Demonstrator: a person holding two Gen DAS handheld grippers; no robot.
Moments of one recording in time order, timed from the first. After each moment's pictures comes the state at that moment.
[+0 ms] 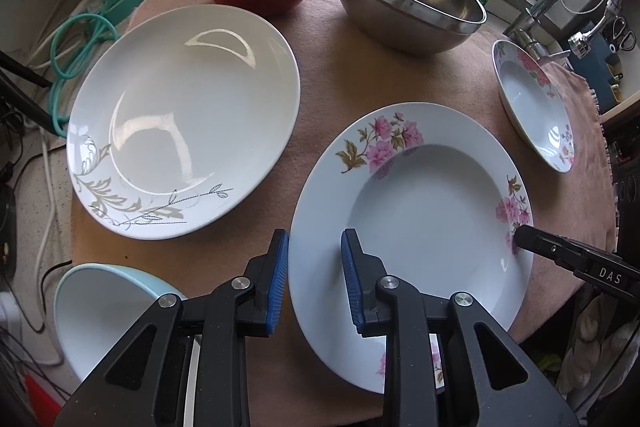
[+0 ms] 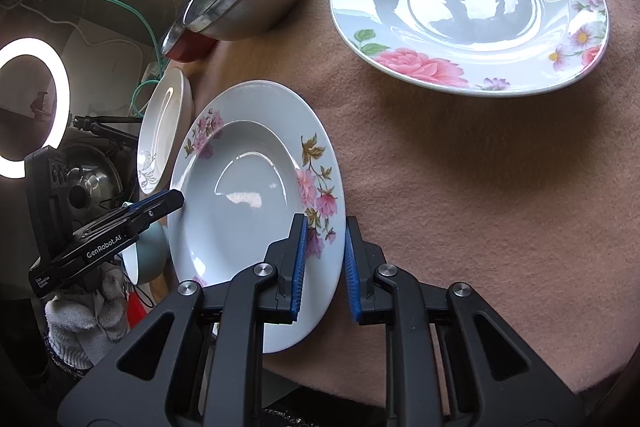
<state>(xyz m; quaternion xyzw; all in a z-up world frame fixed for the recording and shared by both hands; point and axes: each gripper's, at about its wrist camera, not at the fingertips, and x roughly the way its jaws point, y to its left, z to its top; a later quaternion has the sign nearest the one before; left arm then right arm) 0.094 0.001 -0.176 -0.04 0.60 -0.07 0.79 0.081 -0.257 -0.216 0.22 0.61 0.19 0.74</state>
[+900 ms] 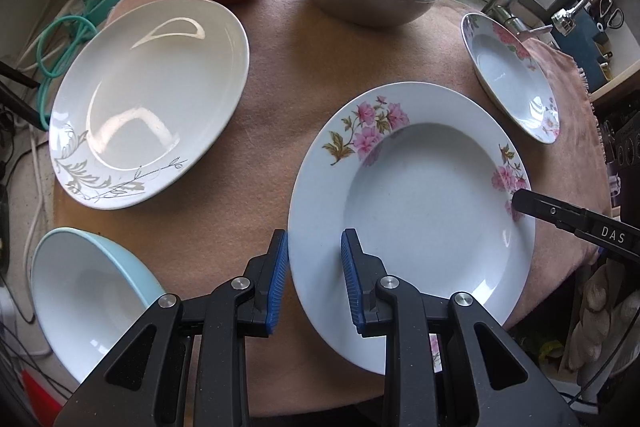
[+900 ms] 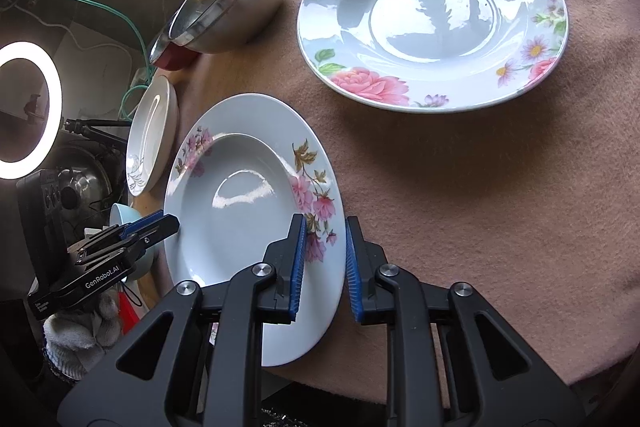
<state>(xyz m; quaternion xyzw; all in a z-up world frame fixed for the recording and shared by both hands) 0.075 -0.018 -0.176 -0.03 0.61 -0.08 0.79 0.083 -0.274 -0.211 0.20 0.61 0.17 0.75</state>
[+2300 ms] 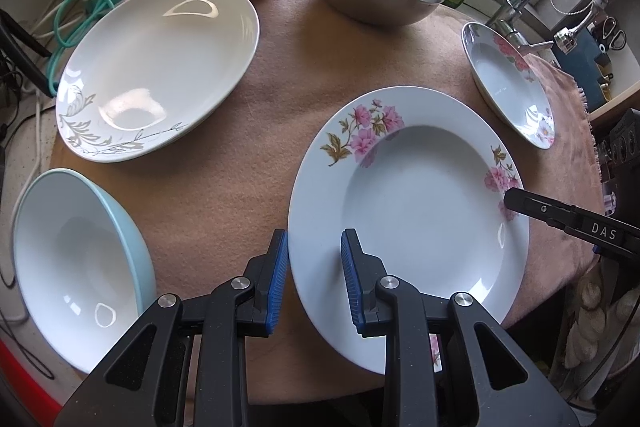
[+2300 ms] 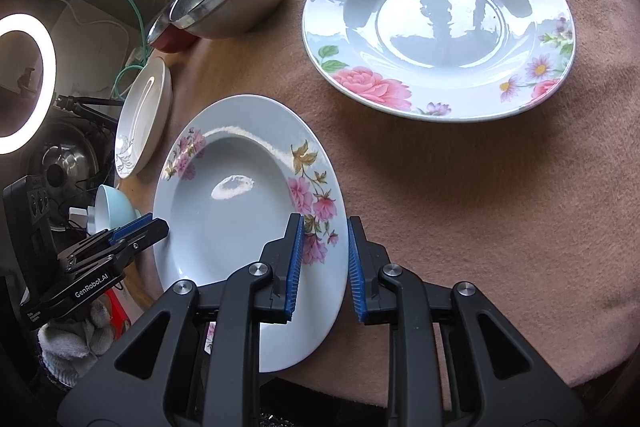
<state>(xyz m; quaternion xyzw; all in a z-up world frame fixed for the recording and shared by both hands) 0.055 -0.014 -0.175 -0.07 0.60 -0.06 0.80 0.086 -0.266 -0.209 0.16 0.62 0.18 0.75</state>
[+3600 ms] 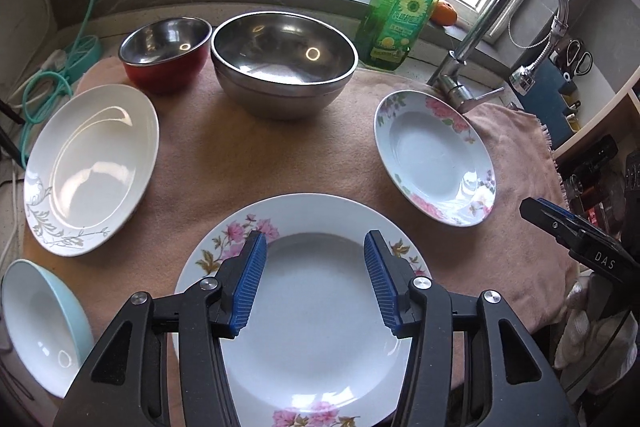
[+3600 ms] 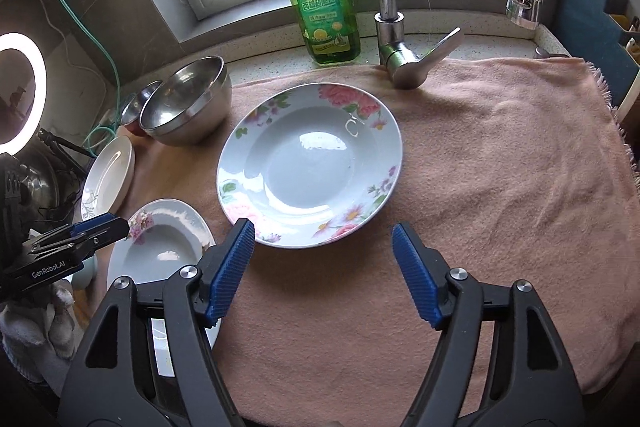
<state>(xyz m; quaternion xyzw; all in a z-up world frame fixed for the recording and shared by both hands) 0.091 -0.087 -0.132 -0.08 0.51 -0.10 0.85 0.093 -0.363 -0.137 0.08 0.49 0.10 0.86</state>
